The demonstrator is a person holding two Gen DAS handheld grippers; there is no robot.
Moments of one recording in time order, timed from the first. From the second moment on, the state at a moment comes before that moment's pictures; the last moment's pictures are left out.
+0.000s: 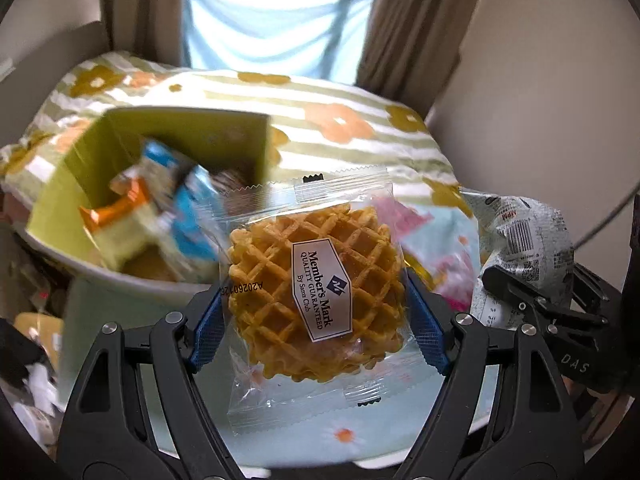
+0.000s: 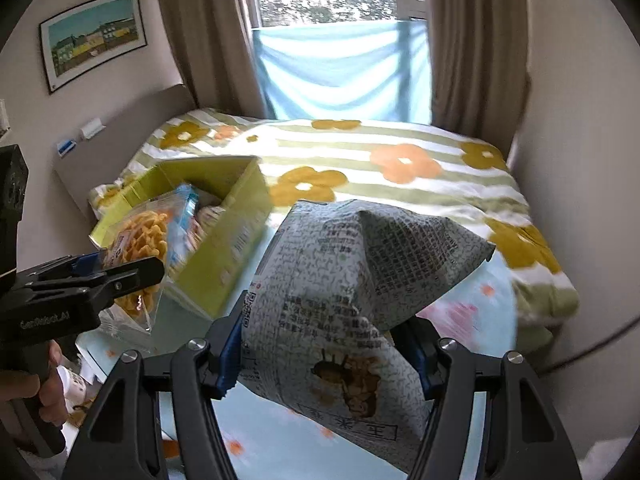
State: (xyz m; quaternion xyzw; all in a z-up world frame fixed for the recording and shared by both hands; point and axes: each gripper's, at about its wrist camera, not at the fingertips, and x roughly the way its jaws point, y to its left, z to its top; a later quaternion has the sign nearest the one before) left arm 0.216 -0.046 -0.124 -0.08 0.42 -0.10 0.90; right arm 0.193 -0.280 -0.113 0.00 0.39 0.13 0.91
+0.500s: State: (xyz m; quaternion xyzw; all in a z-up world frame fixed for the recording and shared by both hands) left arm 0.335 0.140 -0.132 -0.07 0.44 -0.04 0.90; right arm 0.285 -0.117 -0.111 0.00 0.39 0.18 0.90
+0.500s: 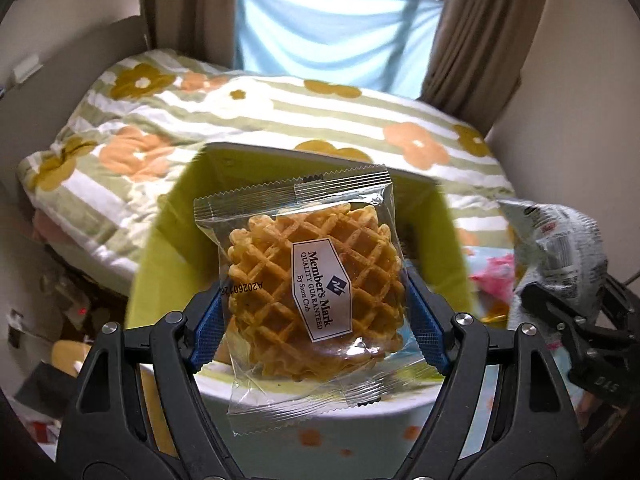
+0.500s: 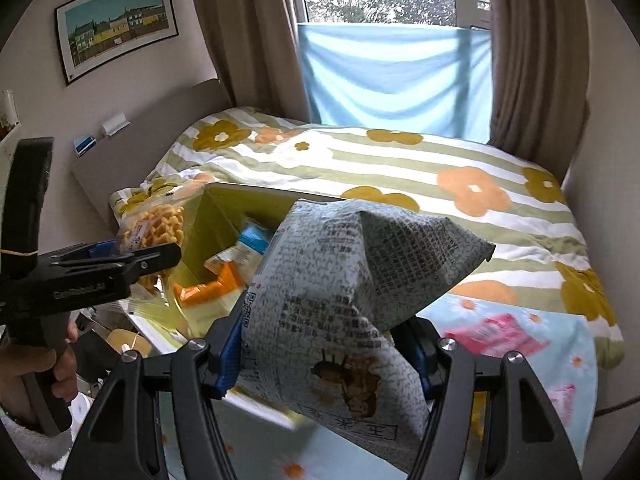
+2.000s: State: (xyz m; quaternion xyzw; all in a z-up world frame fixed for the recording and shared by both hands) left arm 0.314 0.215 -0.177 -0.06 0.48 -0.03 0.88; right arm 0.303 -0.023 -0.162 -0.07 0.46 0.21 0.86
